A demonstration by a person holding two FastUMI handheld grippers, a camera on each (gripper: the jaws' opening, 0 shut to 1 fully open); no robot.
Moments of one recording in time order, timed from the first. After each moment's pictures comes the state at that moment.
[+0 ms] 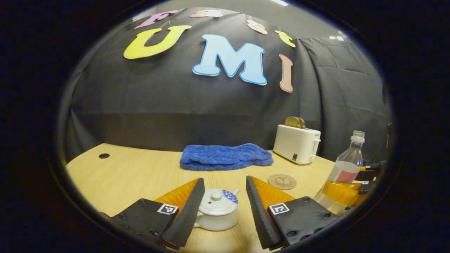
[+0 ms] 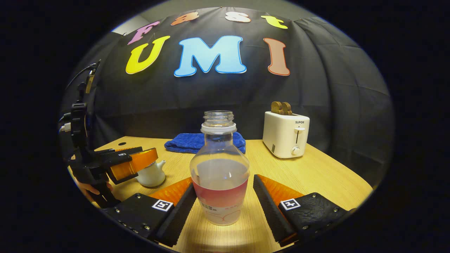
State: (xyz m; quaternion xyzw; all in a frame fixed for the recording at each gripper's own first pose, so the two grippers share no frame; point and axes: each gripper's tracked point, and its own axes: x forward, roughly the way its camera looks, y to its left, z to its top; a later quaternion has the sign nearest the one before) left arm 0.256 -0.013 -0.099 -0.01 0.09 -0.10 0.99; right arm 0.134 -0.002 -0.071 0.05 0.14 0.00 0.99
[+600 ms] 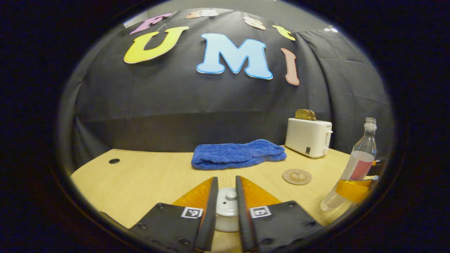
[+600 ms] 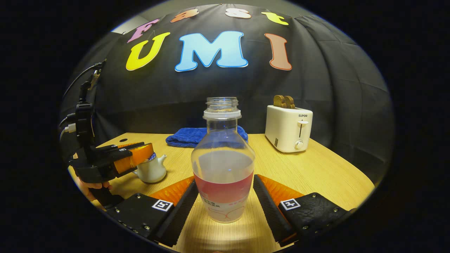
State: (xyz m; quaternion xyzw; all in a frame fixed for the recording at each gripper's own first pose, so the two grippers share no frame) left arm 0.263 -0.003 -0.106 0.03 0.09 -0.08 0.99; right arm 0.133 0.004 -0.082 0.06 0.16 0.01 0.99
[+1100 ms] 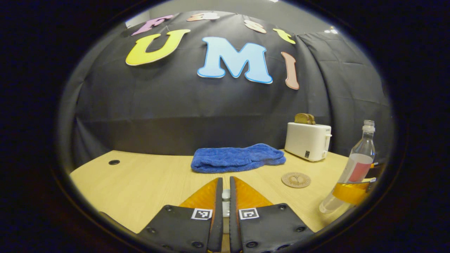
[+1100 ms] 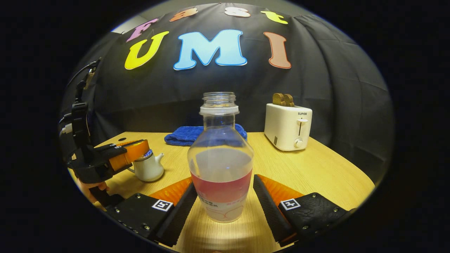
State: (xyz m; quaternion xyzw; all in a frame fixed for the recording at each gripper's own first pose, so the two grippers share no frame) left arm 0.259 -0.001 -0.099 0.02 0.07 -0.07 0.99; right arm 0.133 0.001 -0.085 0.06 0.17 0.01 0.98
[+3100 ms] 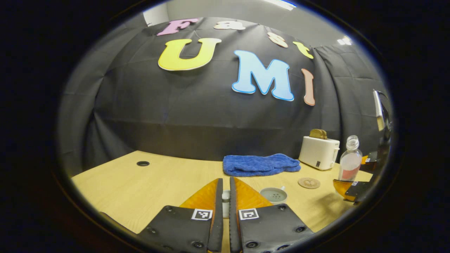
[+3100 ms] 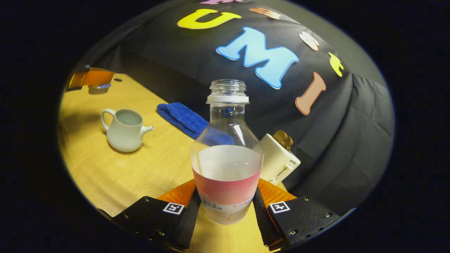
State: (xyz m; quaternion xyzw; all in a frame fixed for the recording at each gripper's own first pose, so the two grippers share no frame) left arm 0.209 0.108 -0.067 -0.02 0.03 -0.02 1.00; right arm 0.166 0.006 -0.068 -0.31 0.17 -0.03 0.93
